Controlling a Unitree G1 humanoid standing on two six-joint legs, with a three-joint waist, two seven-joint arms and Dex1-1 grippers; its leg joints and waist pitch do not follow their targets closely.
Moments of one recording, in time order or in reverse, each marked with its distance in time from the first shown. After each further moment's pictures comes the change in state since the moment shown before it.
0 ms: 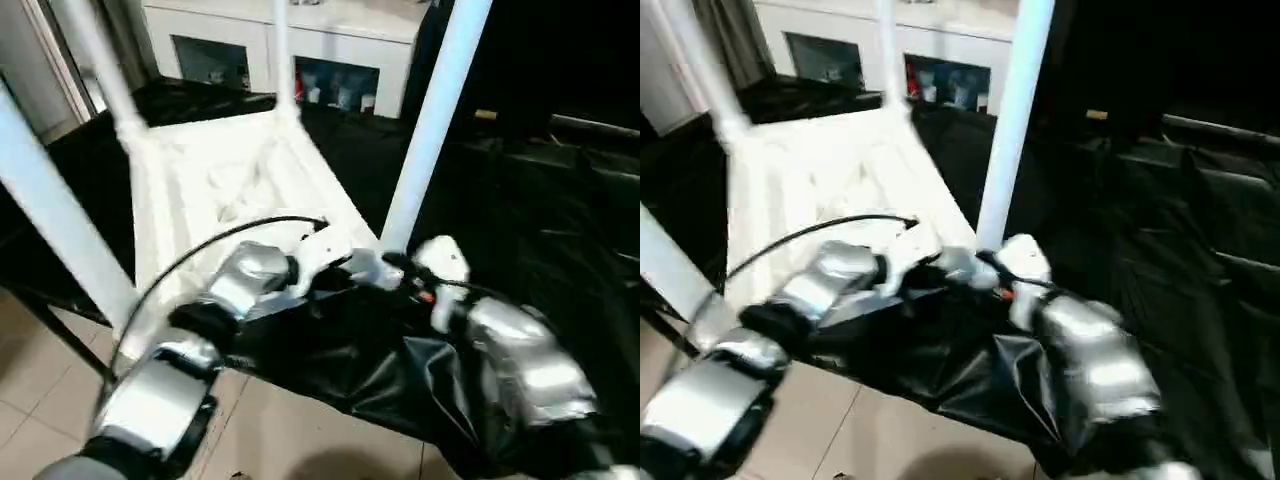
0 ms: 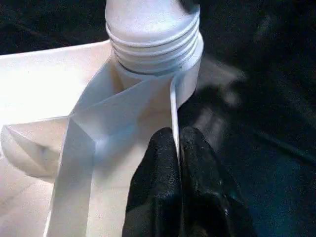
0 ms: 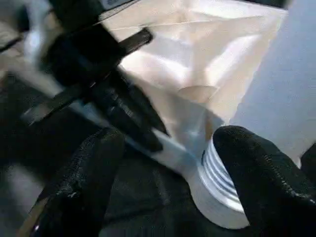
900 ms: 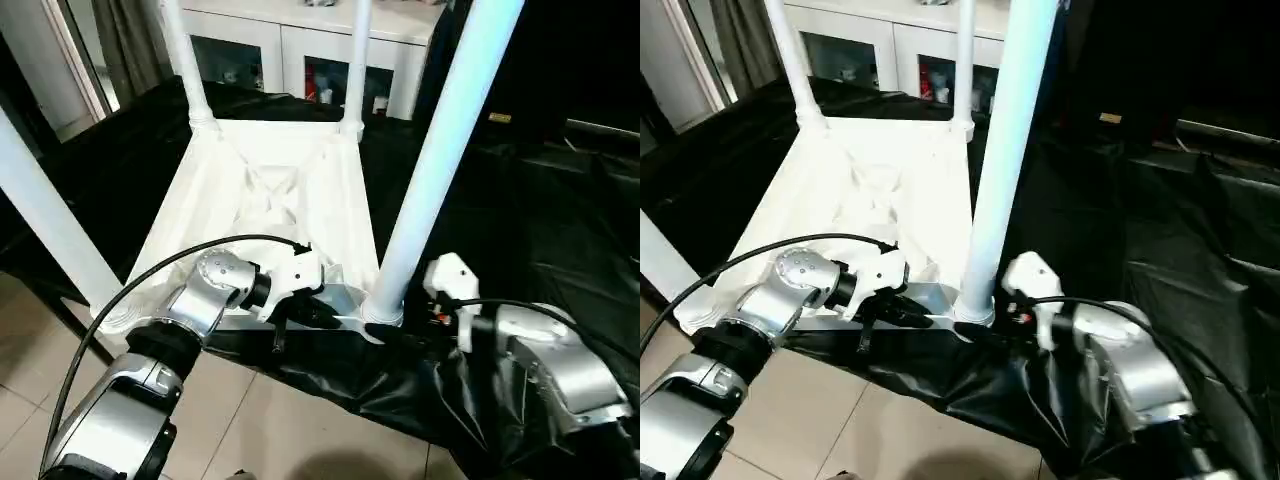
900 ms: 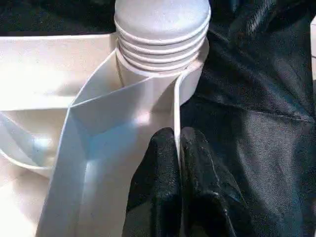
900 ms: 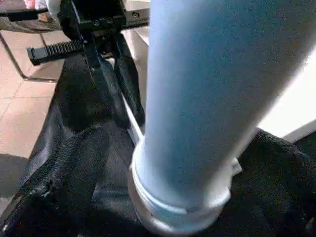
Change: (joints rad) left arm 0.123 0.097 -0.026 -0.212 -0.053 0.003 -0.304; right arm -0.001 -0.075 0.056 -0.032 -0.002 0.039 0.135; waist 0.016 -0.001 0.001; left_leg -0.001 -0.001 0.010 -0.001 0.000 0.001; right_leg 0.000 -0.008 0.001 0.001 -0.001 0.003
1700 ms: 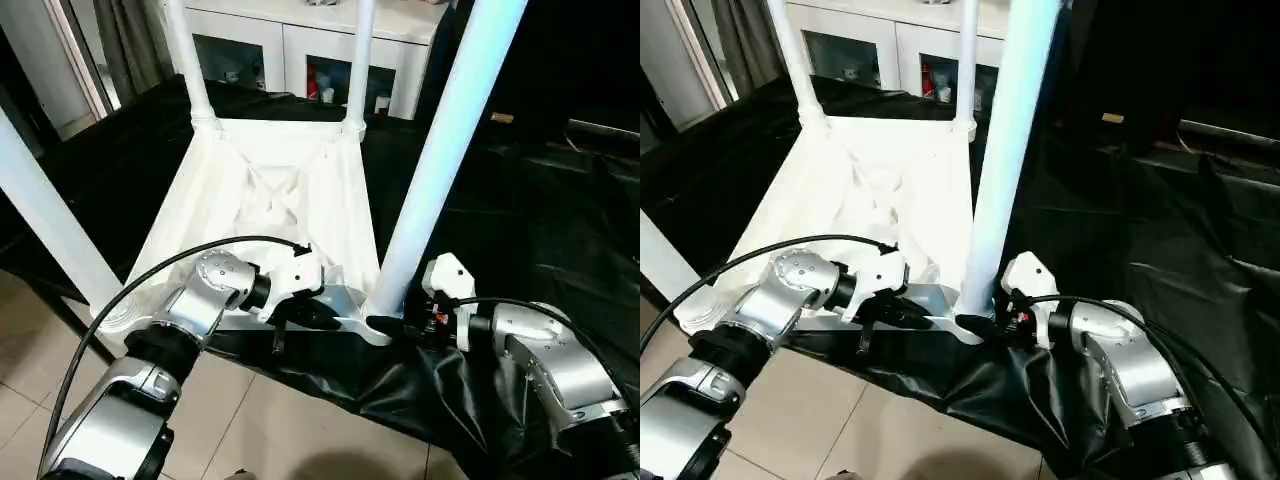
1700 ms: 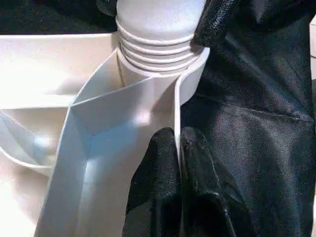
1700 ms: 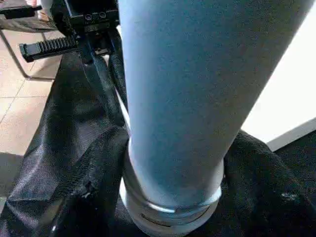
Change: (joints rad) left arm 0.018 0.009 -0.001 -0.041 0.001 0.026 0.002; right arm -0.011 0.004 -0.001 0.047 -0.004 -0.029 0.011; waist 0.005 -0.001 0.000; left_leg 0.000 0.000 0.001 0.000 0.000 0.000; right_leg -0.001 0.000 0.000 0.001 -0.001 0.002
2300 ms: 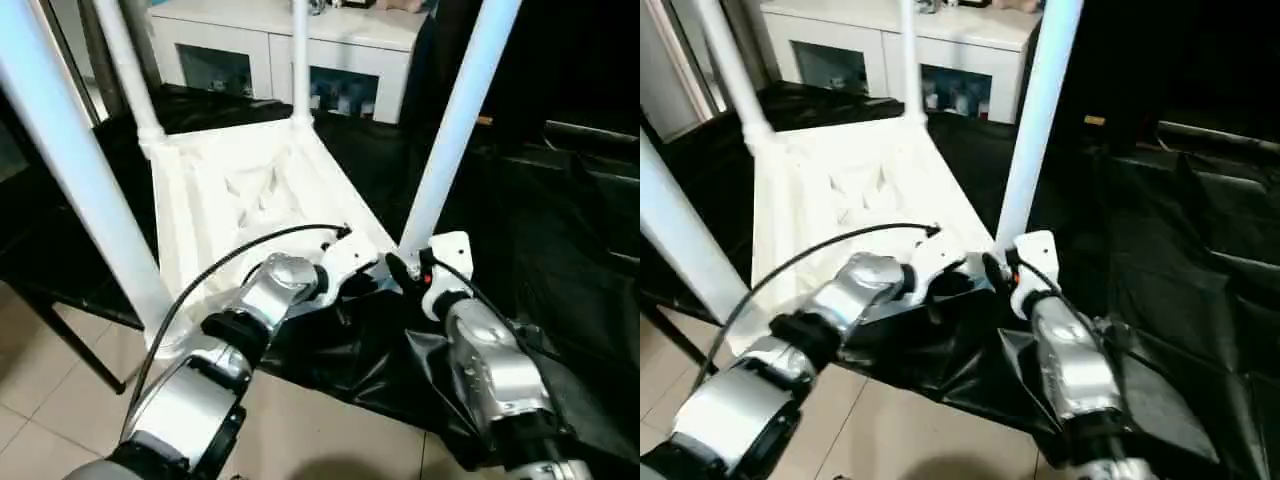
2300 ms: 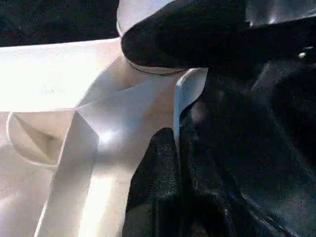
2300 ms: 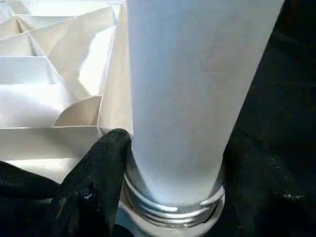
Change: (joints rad) left arm -0.162 -0.275 0.026 0.296 0.078 0.091 0.566; right arm -0.048 0.355 -0.161 0.179 -0.138 -0.020 -0.763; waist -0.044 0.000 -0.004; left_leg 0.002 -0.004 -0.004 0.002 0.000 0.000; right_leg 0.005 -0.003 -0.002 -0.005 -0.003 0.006
